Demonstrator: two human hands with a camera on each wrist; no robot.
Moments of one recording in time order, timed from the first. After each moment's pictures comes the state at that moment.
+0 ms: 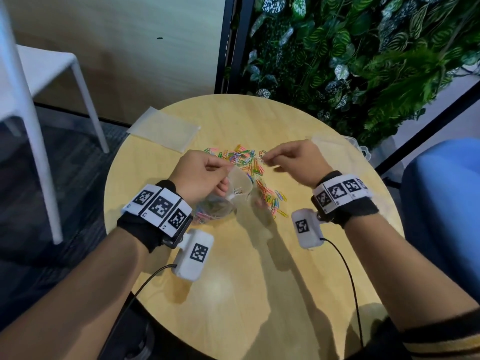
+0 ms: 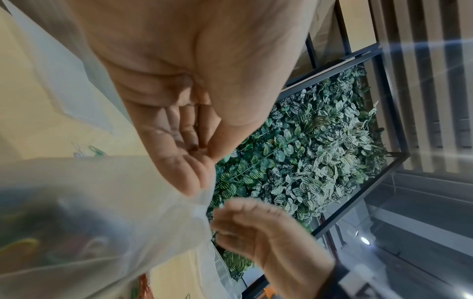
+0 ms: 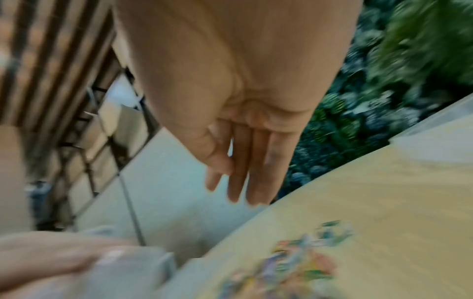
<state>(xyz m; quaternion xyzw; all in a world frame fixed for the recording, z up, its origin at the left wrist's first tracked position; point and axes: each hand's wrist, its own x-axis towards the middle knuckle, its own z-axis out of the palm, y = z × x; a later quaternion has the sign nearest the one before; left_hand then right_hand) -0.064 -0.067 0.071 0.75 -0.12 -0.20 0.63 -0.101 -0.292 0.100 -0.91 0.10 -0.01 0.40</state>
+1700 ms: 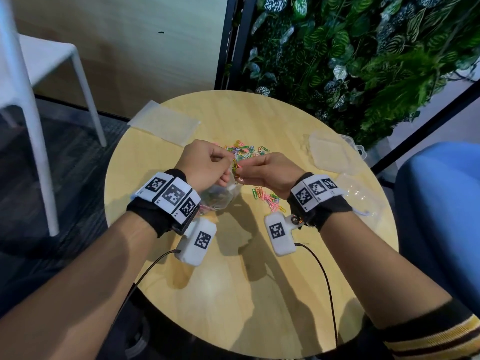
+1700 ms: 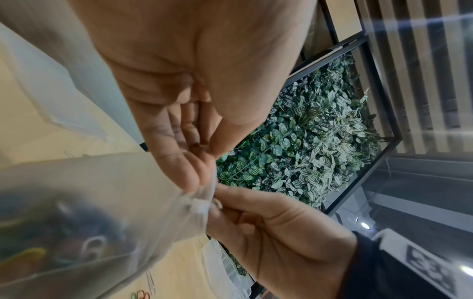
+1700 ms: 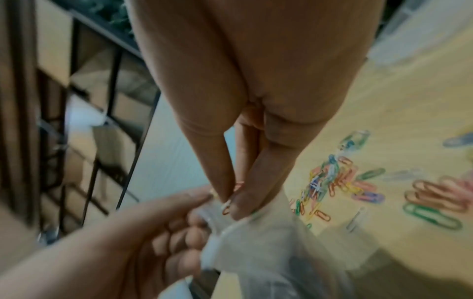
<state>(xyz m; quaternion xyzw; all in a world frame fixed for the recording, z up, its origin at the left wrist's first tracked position) -0.063 -0.072 0.071 0.77 -0.13 -0.16 0.60 -0.105 -0.240 0.085 -0.71 0.19 0.12 0.67</state>
